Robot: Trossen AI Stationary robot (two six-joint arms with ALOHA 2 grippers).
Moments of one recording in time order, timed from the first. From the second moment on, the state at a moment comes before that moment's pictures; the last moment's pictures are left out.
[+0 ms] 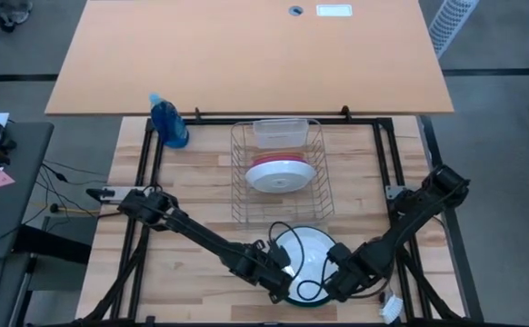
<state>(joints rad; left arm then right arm) -0.48 2.21 1.86 -0.77 -0.26 -0.95 0.73 1.71 1.21 -0.92 -0.09 1.70</state>
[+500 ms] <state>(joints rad) -0.46 2.29 1.86 -0.69 -0.21 -0.94 0.71 1.71 1.21 -0.83 -0.10 1.81</state>
